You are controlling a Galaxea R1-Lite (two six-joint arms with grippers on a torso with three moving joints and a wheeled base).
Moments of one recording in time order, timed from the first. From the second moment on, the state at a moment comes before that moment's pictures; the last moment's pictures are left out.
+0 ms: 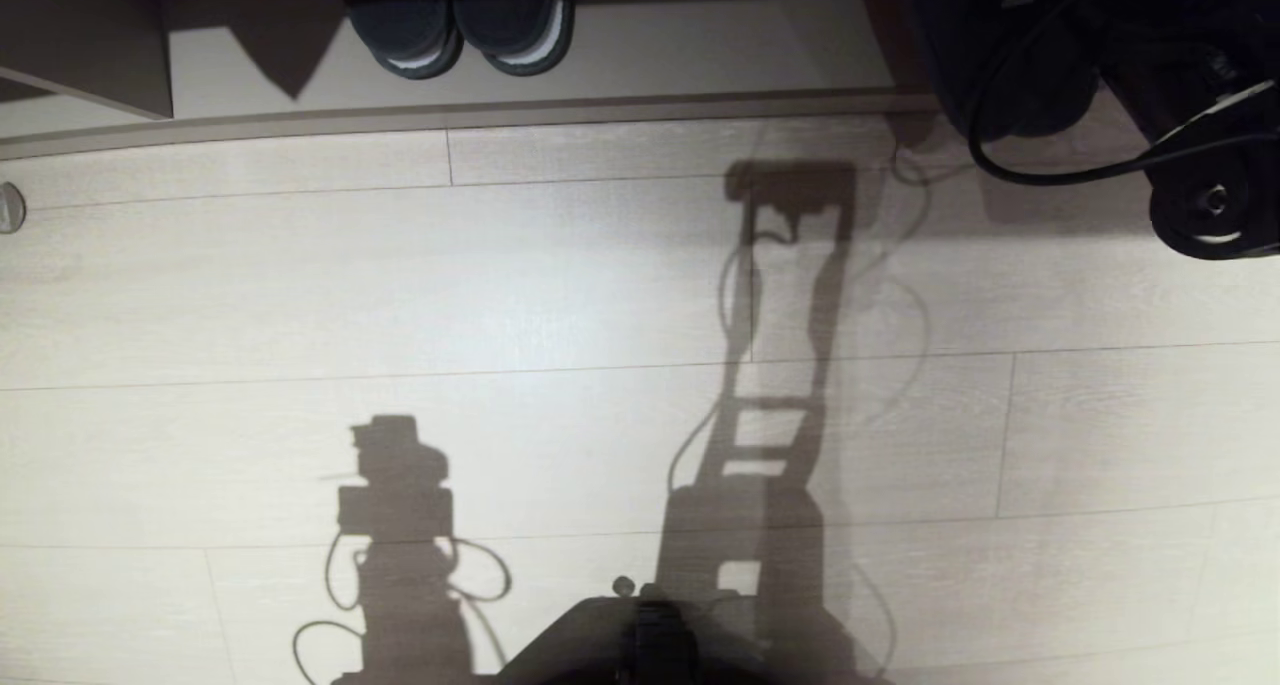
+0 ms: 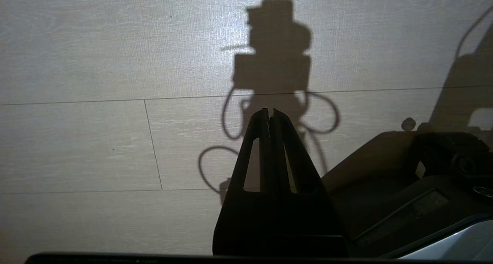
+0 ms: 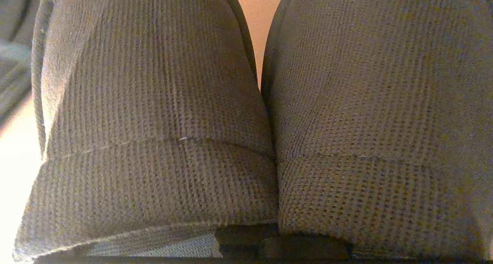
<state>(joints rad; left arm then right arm) 0.00 0.00 0.00 0.00 0.00 -0.01 0.13 1.89 -1.70 -0.99 0.20 -0.07</state>
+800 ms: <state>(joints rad) 0.00 0.00 0.00 0.00 0.00 -0.01 0.10 2.09 -1.94 -1.02 0.22 0.02</state>
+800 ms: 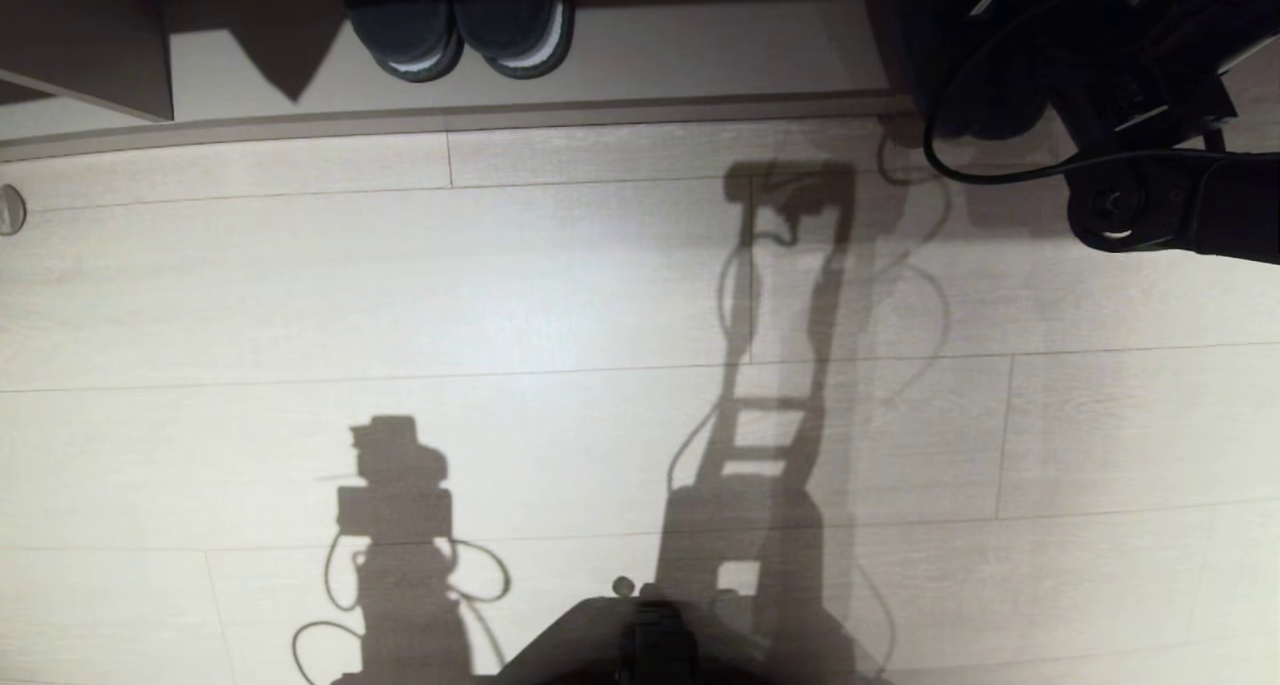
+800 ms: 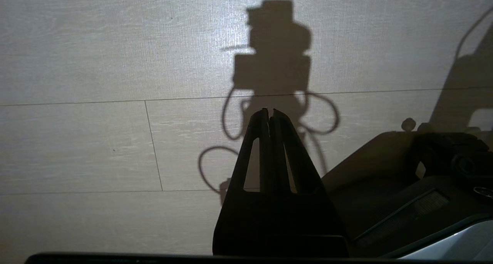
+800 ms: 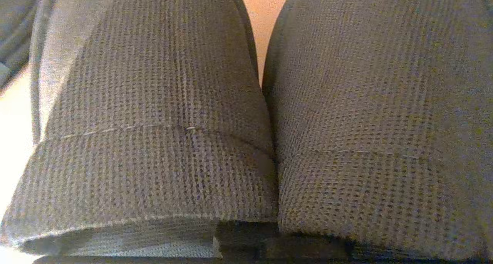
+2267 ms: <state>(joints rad) 0.00 0.00 0.00 0.00 0.00 -0.01 0.10 2.08 -1.87 -0.99 0.22 0.06</state>
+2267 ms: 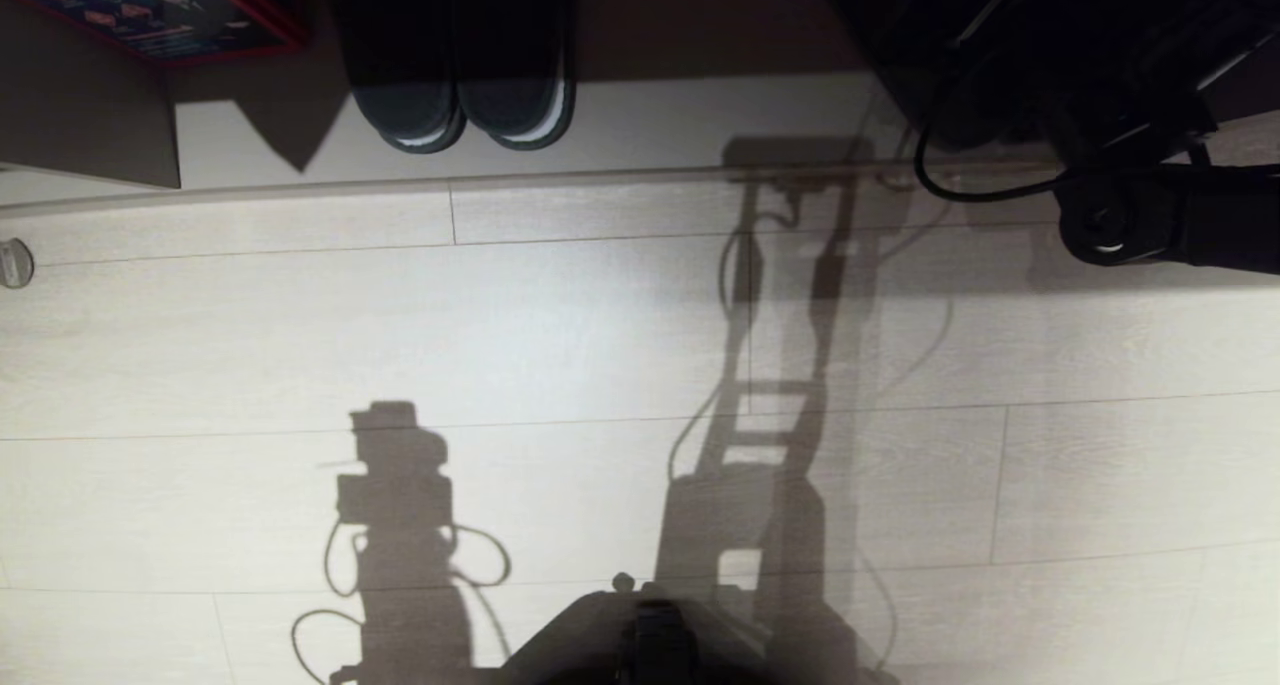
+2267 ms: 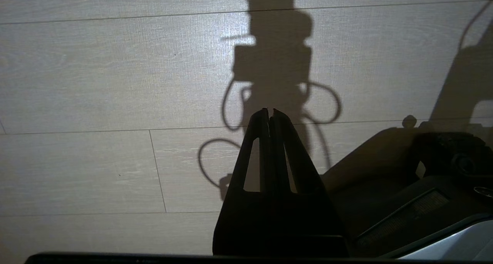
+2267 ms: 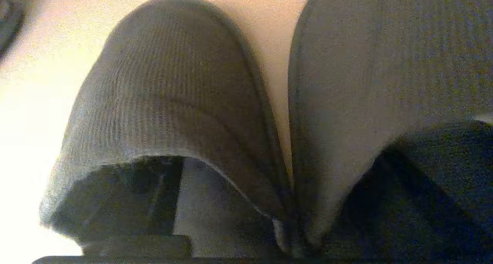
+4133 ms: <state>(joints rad) 0.00 0.00 0.00 0.00 0.00 -0.01 0.17 1.86 -1.45 -0.98 0.13 0.00</state>
